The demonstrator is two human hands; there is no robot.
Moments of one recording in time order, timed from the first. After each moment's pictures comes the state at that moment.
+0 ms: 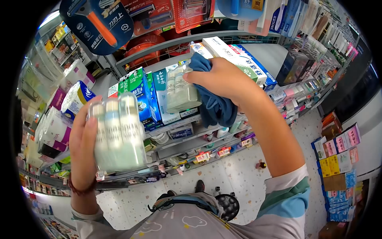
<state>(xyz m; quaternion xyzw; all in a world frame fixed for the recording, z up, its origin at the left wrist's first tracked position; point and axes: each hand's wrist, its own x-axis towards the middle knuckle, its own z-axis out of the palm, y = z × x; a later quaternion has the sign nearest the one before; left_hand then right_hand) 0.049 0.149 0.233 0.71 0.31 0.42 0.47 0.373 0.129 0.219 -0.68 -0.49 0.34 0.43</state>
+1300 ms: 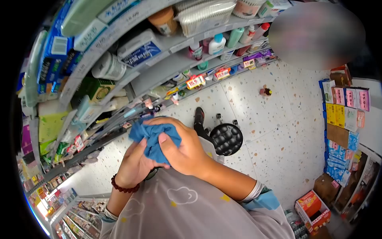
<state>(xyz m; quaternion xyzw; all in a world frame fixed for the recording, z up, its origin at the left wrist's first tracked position) 0.048 0.048 0.035 0.27 0.39 0.08 0.88 0.203 -0.031 -0.018 -0.44 -0.30 0.52 0.67</state>
